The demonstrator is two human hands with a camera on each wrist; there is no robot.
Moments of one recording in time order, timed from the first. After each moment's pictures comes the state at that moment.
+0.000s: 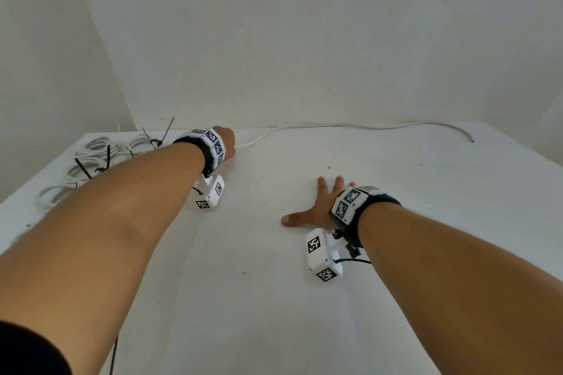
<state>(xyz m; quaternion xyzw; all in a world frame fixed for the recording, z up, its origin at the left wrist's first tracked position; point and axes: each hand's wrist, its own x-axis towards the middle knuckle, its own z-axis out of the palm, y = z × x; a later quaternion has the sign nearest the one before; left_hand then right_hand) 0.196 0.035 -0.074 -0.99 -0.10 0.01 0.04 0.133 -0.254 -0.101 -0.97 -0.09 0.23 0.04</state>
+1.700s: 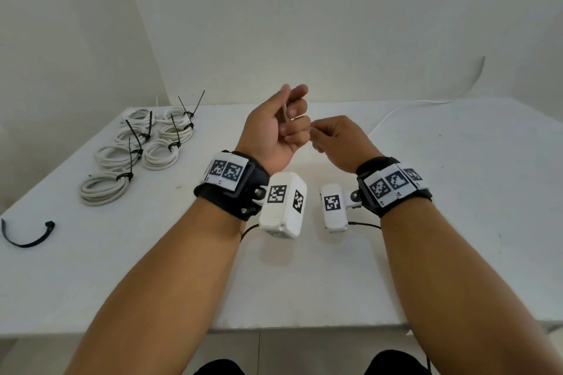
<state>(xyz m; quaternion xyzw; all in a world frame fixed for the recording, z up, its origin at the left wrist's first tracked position) 0.015 -0.116 -0.032 -0.40 0.07 -0.02 -0.91 0.089 -0.253 -0.060 -0.82 -0.36 -0.03 0.44</state>
